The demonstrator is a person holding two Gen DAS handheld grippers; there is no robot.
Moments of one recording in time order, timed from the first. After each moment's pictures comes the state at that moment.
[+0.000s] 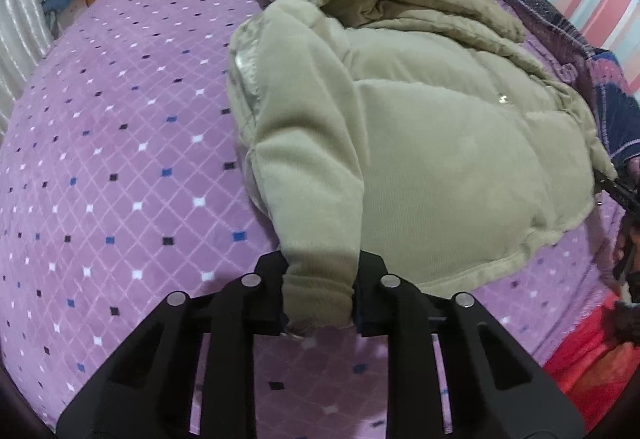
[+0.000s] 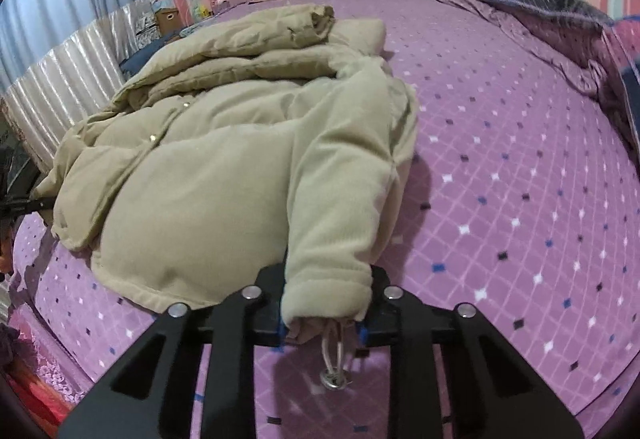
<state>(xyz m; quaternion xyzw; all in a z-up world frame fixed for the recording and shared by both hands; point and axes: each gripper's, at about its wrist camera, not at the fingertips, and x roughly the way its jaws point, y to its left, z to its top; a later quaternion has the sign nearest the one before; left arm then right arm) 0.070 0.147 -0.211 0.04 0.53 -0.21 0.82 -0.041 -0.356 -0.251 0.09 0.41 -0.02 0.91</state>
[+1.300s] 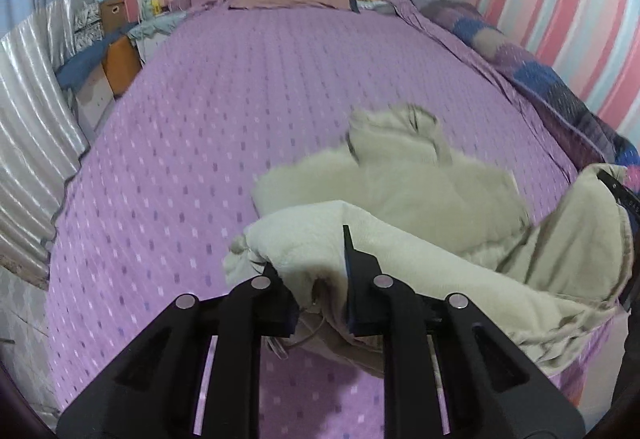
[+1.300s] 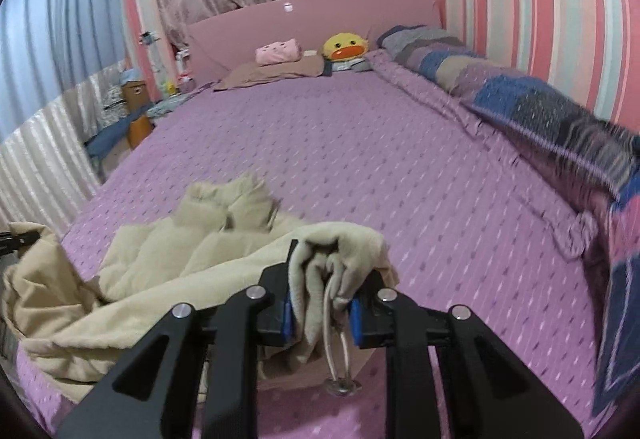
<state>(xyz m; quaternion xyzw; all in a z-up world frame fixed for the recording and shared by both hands) 0.270 0.065 -0.020 0.04 0.44 -0.16 0.88 0.171 -0.404 -0.059 0.09 0.32 -0.10 0.94</state>
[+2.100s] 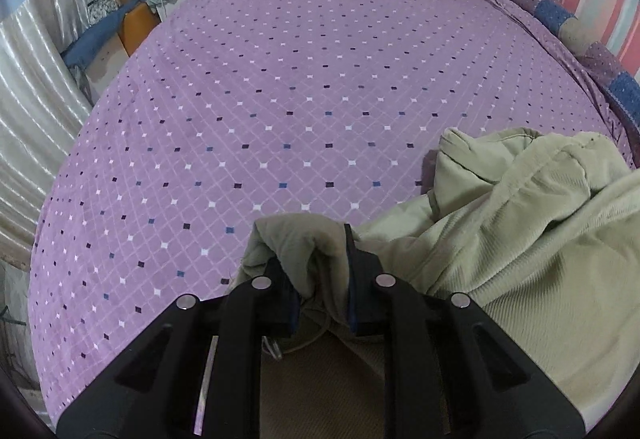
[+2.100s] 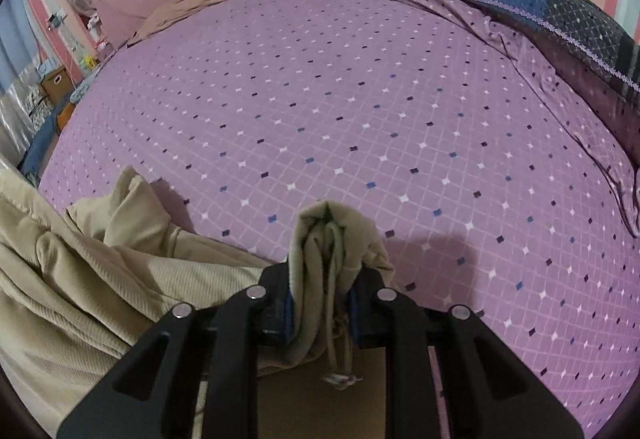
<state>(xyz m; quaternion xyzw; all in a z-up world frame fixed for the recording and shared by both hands) 0.461 0.026 -0.142 0.05 0.49 -0.07 0.86 0.381 -0.464 -0.201 0.17 0.45 -0.18 0.86</state>
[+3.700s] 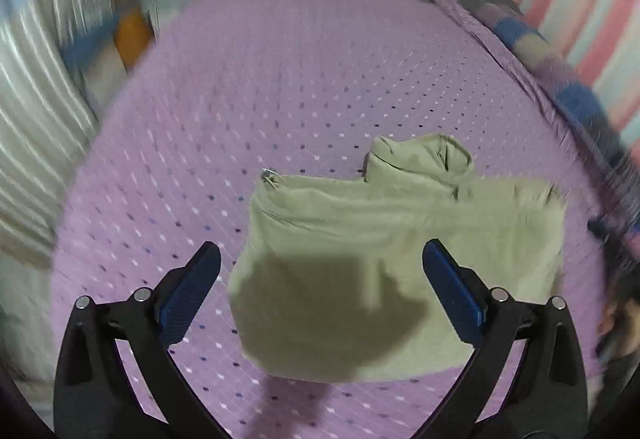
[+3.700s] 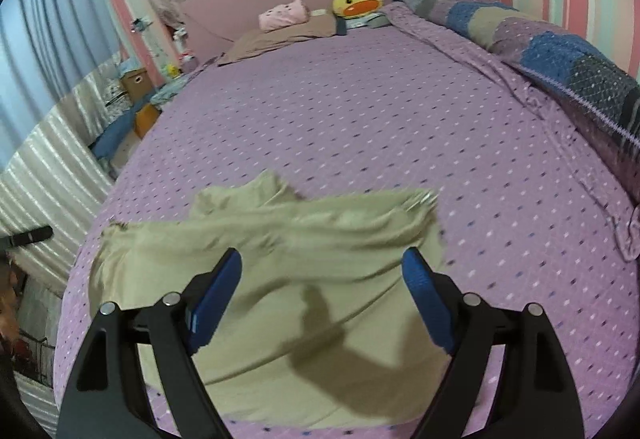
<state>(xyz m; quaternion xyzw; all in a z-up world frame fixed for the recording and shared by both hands) 0.349 0.005 -0.018 0.04 0.48 -0.11 0.87 0.292 -0.383 -0.091 0.16 0.38 -0.06 0.91</state>
